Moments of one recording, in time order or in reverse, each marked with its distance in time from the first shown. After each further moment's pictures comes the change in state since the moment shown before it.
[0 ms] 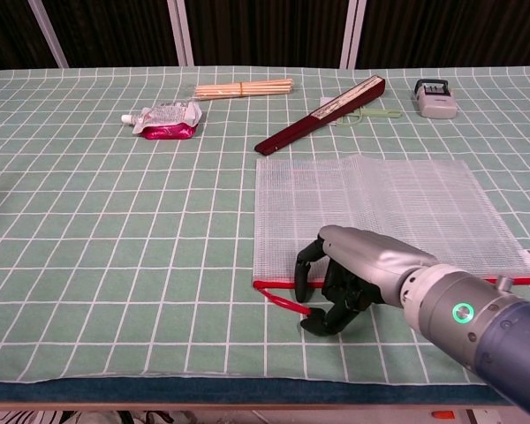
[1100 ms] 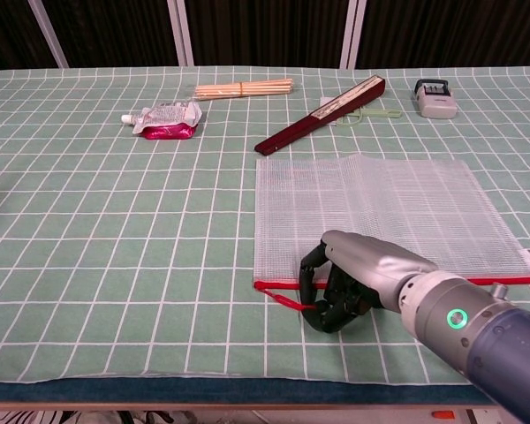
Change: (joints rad) left arm 0.000 0.000 -0.002 0.002 0.001 0.002 -0.015; right arm -0.019 -0.029 0.012 0.021 0.019 0.010 -0.018
